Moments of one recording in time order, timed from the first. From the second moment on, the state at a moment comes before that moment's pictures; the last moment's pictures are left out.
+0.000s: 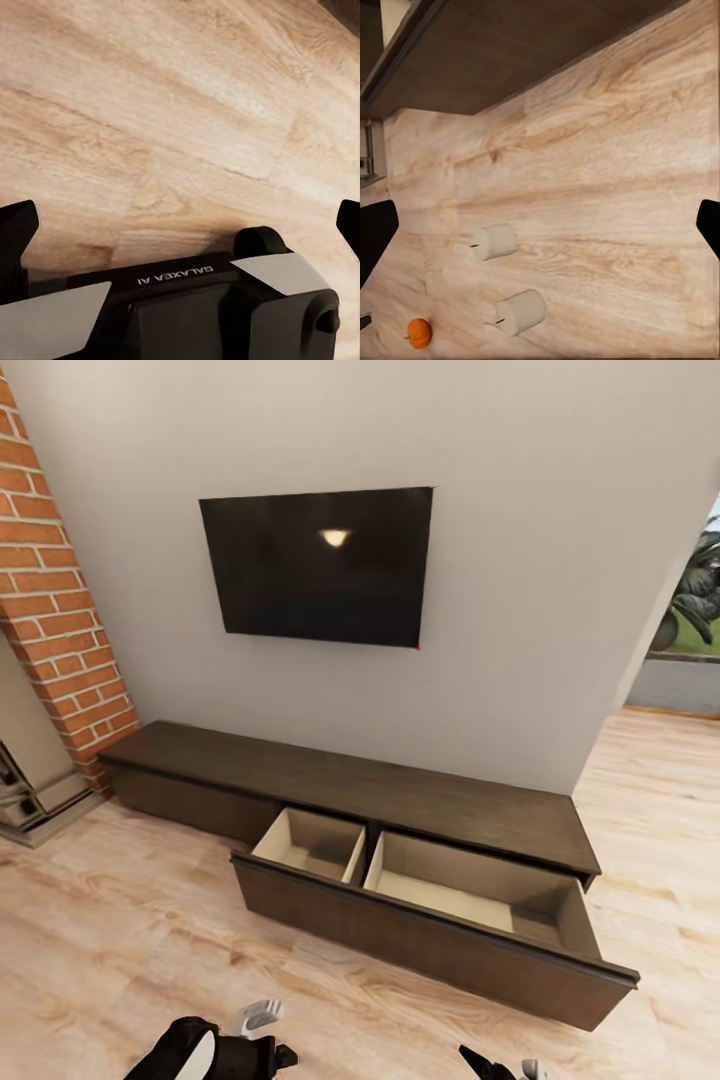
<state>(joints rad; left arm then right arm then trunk) -0.36 0.06 -0.18 -0.62 0.42 0.68 -0.22 -0.33 -0.12 -0.06 -0.17 -0.69 0.10 0.73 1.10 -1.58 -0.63</state>
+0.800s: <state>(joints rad) -0.36 0.06 -0.18 -0.58 0.41 0.67 -0.21 -0.33 -0.12 -0.05 -0.18 -0.68 0.10 0.50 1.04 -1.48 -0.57</state>
